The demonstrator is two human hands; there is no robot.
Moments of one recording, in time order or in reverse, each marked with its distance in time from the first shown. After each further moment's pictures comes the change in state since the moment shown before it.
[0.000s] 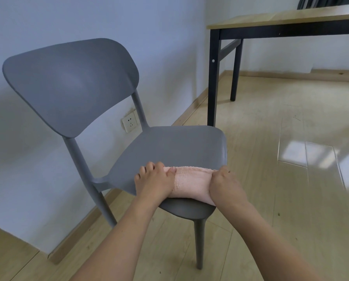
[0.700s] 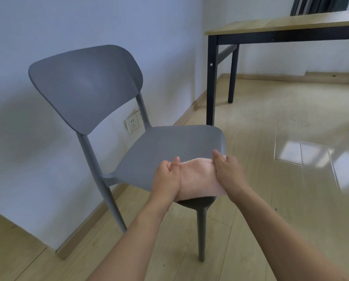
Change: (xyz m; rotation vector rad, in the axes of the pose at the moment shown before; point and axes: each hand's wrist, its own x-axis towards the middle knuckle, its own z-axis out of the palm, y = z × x) left_hand -0.050 0.019 -0.017 -0.878 0.026 -0.109; right_hand -0.014 -0.004 -0.036 0.999 -0.014 0.299
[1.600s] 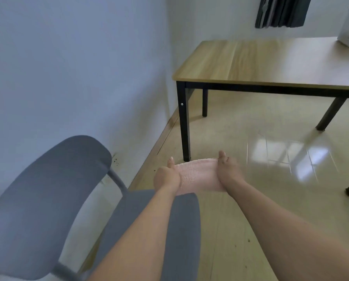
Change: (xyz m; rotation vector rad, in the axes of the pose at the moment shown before) left_hand 0.166 0.246 0.050 0.236 -0.072 -0.234; right_hand 0.176 -0.194 -0.121 -0.167 0.203 0.296
